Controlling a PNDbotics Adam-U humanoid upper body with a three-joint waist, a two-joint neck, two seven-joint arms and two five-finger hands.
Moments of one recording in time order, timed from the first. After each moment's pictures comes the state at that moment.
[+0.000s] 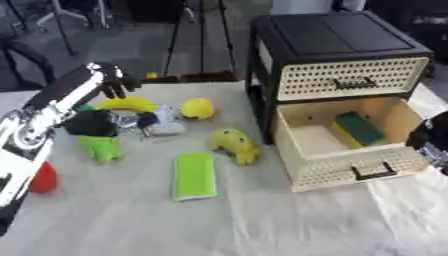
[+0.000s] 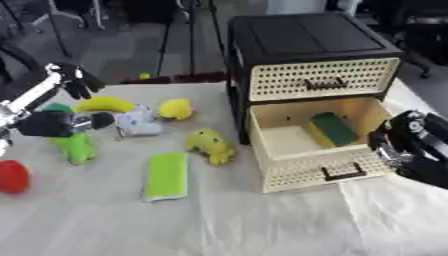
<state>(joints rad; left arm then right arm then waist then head) -0.57 0.51 -0.24 -1.59 -0.56 0.03 -0.38 -0.19 -0.57 -0.12 -1.70 0.43 -0.40 0.38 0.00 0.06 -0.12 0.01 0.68</state>
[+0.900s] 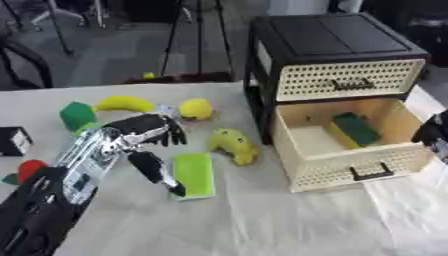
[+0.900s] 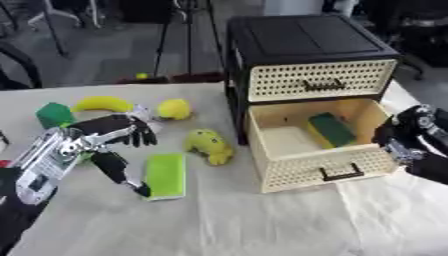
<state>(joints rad) -0.65 0.37 -0.37 -1.33 -0.79 -0.05 -0.60 -0.20 -0.57 -0.12 -1.72 0.39 -0.40 0.41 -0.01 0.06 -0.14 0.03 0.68</state>
